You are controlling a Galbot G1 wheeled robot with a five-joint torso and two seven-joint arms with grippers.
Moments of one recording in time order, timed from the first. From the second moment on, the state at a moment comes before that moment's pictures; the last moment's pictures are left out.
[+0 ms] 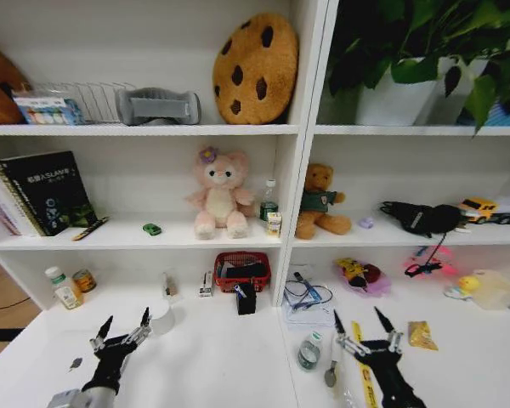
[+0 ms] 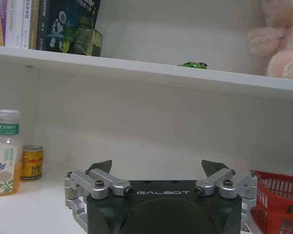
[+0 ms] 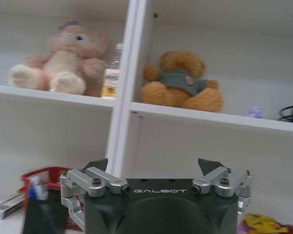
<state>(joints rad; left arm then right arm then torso) 1.94 -1.33 -0.76 -2.27 -0.47 -0.09 -0.14 -2.14 1.19 0.64 2.30 0.15 0.44 0.09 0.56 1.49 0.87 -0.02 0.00</state>
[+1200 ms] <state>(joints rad) 1.94 -1.35 -0.75 -2.26 -0.47 -0.10 -0.13 -2.11 1.19 0.58 2.17 0.11 0.47 0.04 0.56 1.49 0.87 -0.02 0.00</state>
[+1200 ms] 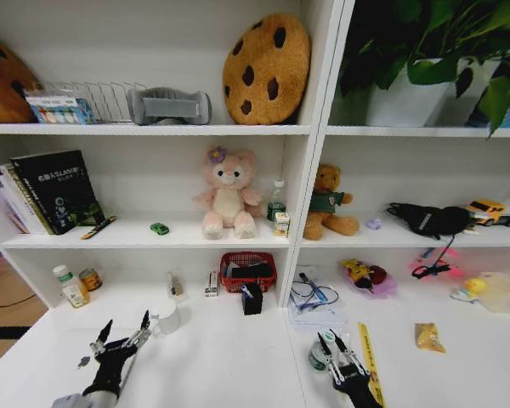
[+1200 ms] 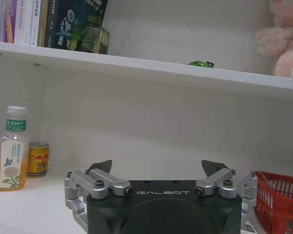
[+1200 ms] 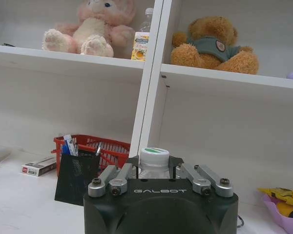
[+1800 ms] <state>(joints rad) 1.93 -1.35 -0.83 -2.23 -0.53 -0.13 -0.11 -2.56 1.25 0.66 2.35 -0.10 0.62 0.25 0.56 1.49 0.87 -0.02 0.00</state>
